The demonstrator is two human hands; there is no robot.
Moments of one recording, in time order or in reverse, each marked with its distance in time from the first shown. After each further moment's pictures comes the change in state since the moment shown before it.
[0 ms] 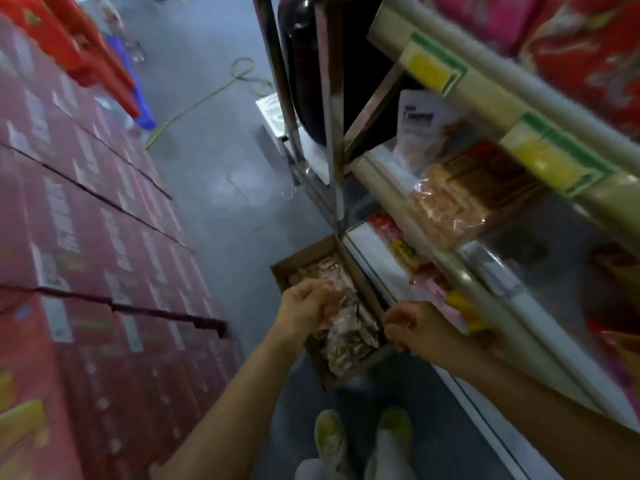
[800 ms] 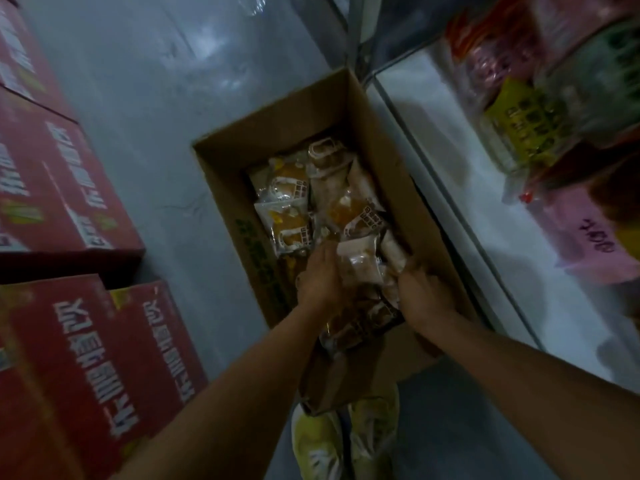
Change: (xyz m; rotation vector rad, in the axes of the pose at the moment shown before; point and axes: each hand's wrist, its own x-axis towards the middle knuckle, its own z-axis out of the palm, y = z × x) left_hand 0.369 -0.370 0.031 0.870 -0.058 -0.026; right_hand 0.308 0.324 0.187 -0.806 -0.136 0.363
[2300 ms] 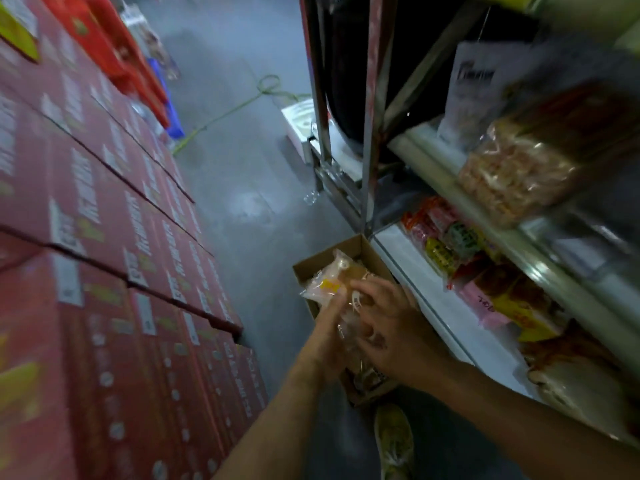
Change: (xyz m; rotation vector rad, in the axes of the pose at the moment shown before) left_hand -0.335 0.104 -0.202 -1.294 -0.210 0.157; right_hand -0.352 -0.083 -0.172 0.210 0.800 -0.826
